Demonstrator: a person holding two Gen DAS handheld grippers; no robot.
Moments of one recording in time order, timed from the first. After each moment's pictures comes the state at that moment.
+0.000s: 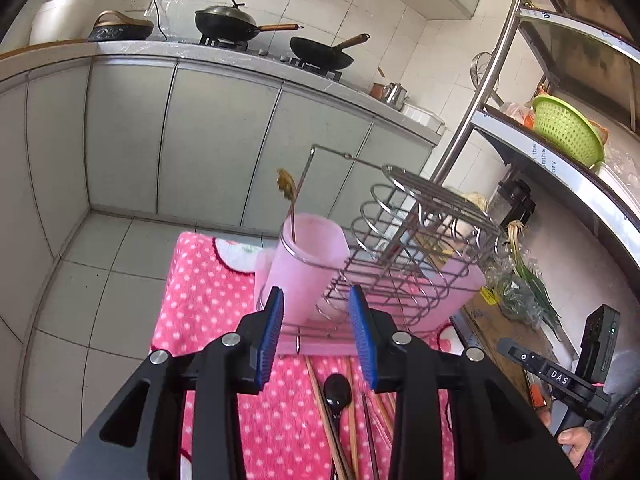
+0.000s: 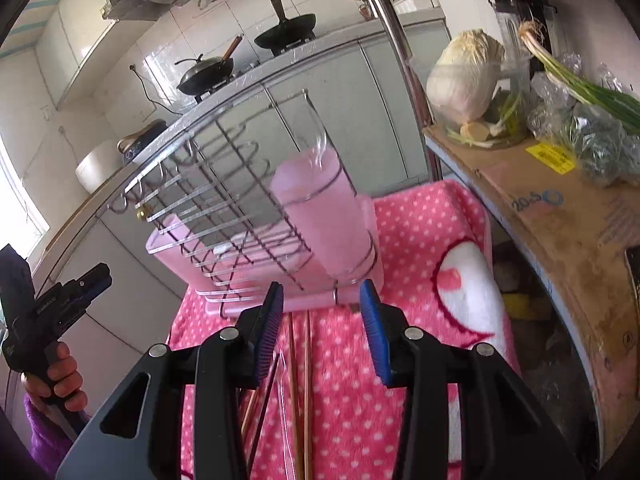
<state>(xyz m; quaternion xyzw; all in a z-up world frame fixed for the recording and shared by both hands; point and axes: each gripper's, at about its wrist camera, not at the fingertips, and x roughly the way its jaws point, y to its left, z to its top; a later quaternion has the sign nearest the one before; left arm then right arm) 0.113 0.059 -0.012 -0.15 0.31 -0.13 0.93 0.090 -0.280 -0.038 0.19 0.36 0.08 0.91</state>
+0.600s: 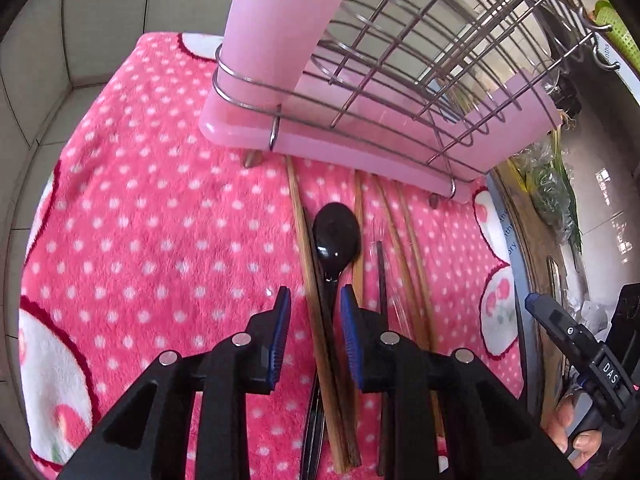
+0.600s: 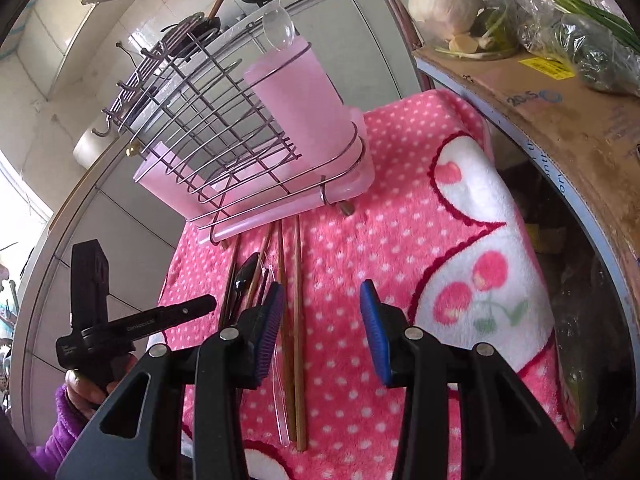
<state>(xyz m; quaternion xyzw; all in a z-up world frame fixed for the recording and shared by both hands) 0.131 -0.009 -0.150 -0.15 0.54 -0.15 0.82 0.064 -0.278 -0.091 0.22 0.43 0.10 0.87</state>
